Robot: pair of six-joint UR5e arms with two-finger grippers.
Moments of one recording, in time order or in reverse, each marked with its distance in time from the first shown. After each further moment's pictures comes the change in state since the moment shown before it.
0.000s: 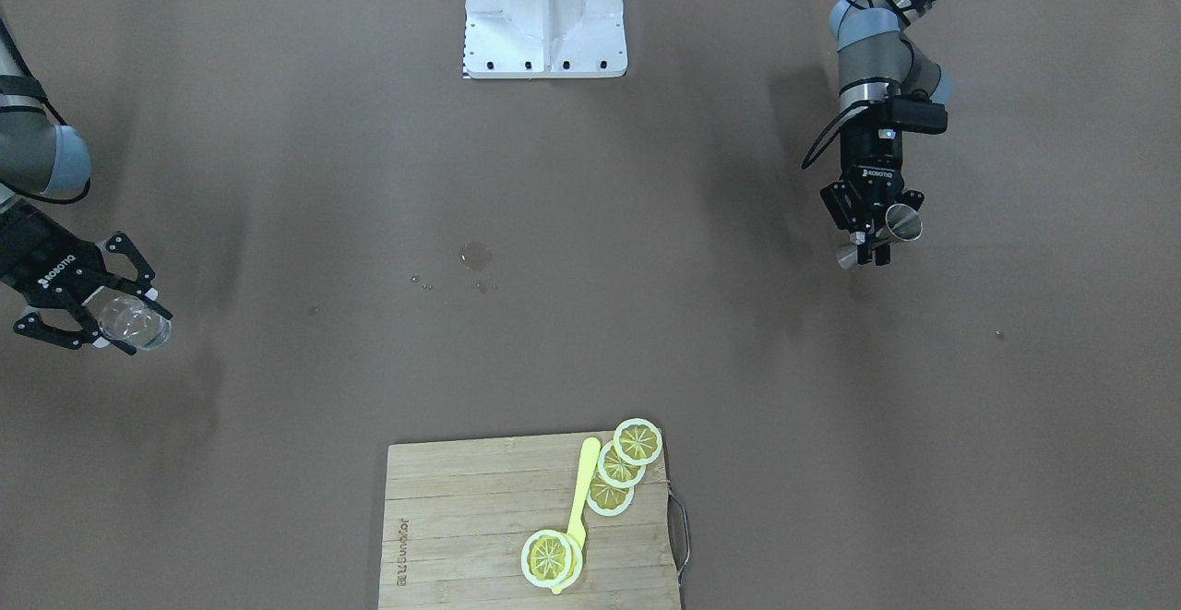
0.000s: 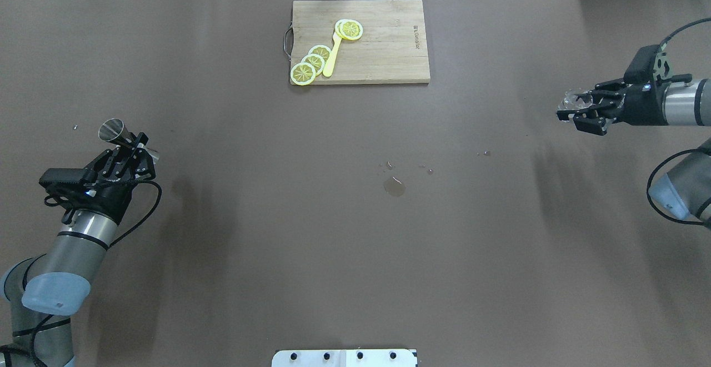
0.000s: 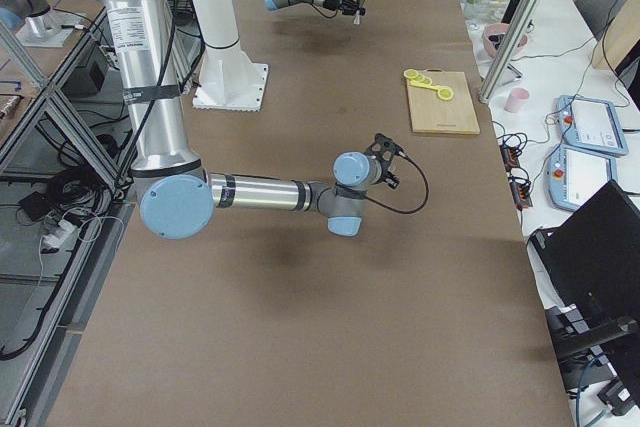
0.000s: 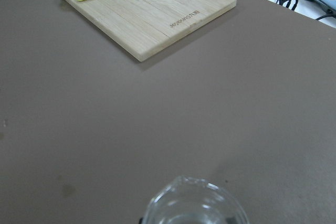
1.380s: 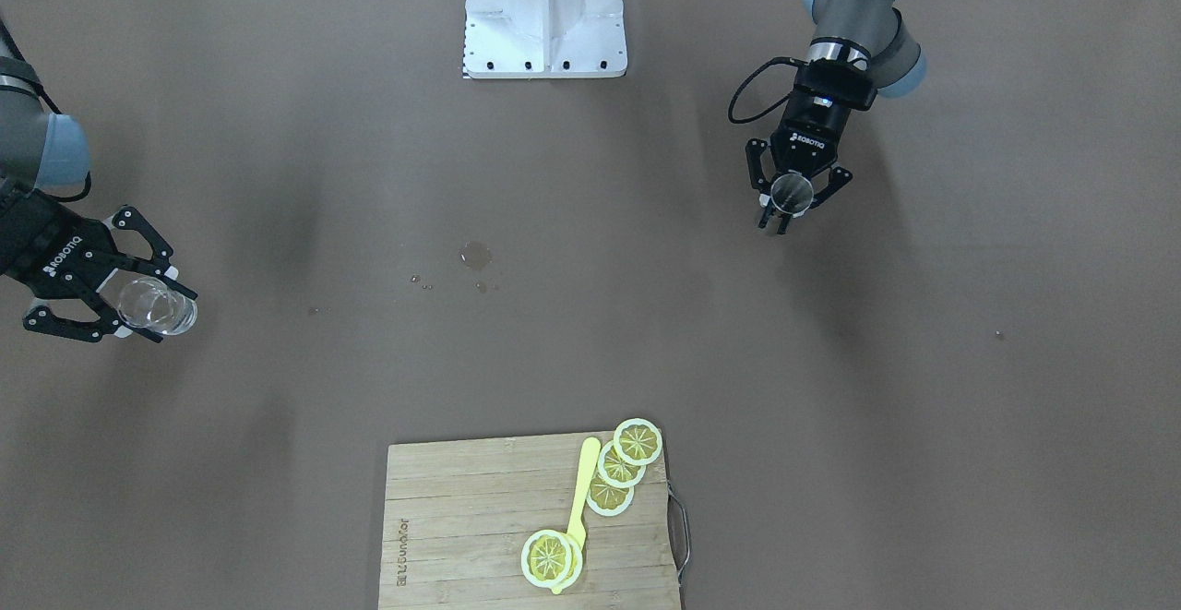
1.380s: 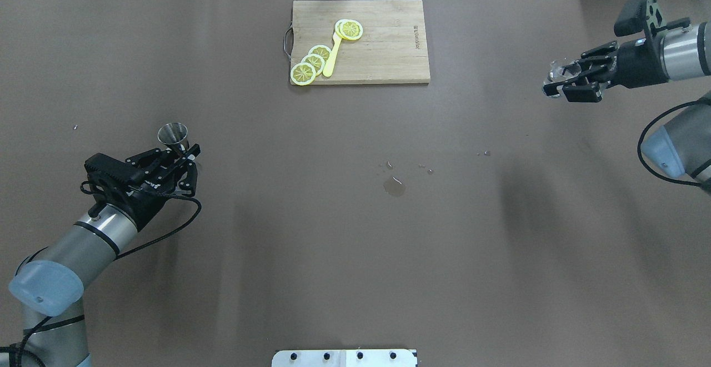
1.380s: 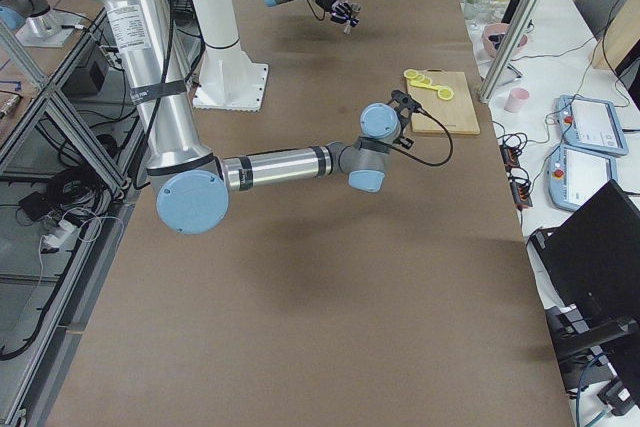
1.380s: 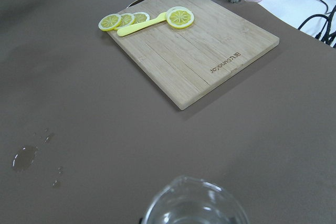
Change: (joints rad) left arm -0.029 -0.045 -0.180 0.025 -0.427 0.449; right arm 0.070 0.088 0.126 -0.246 0.175 -0.060
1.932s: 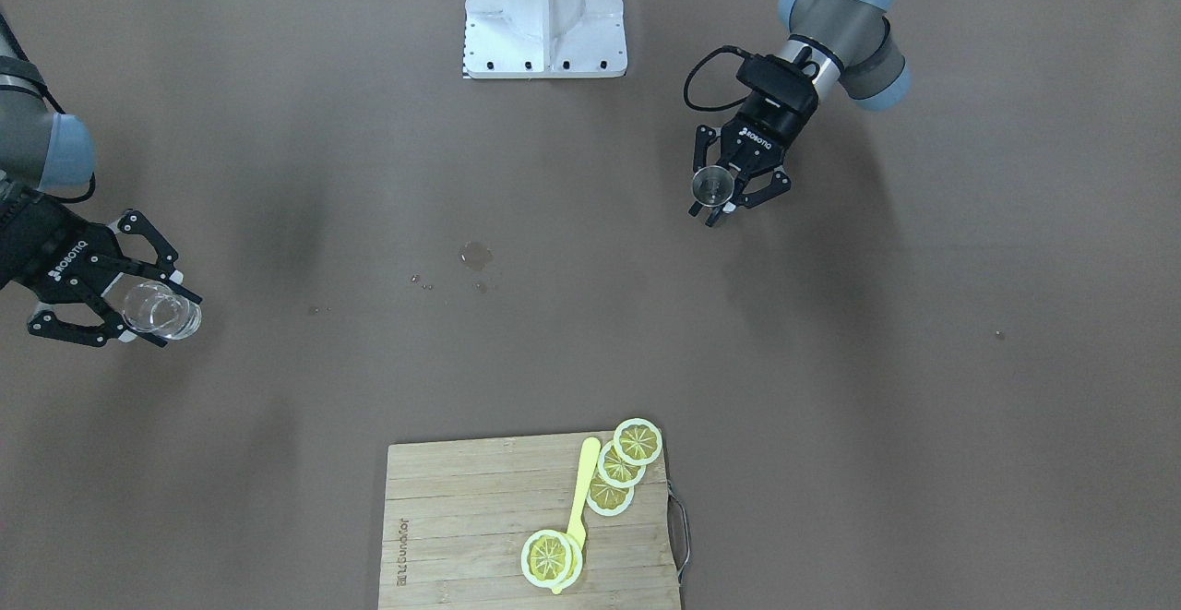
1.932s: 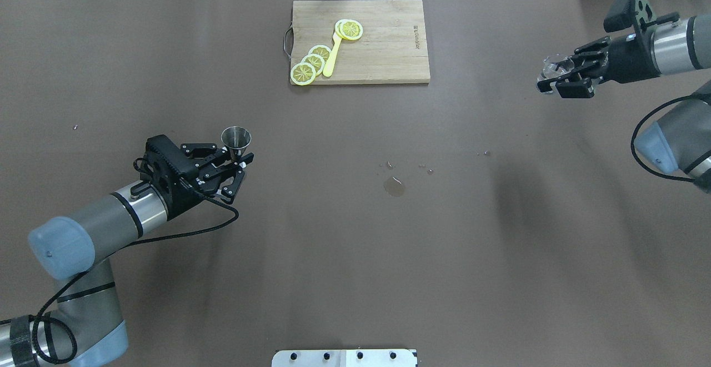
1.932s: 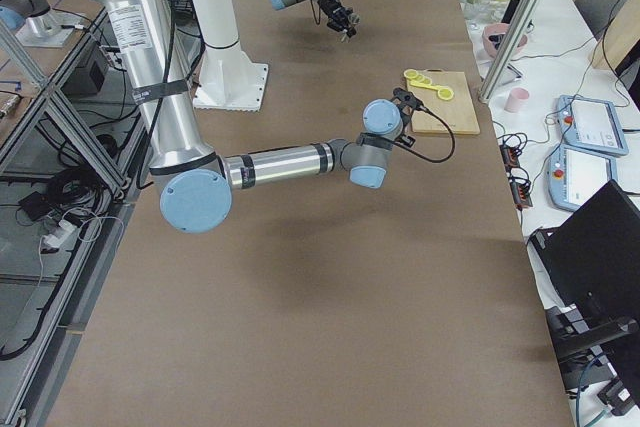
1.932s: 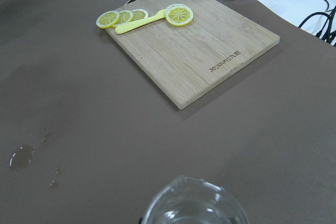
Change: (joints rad) left arm -0.083 -0.116 0.008 0.033 -0.341 0.201; right arm -0.001 0.006 0.006 -0.041 0.002 -0.027
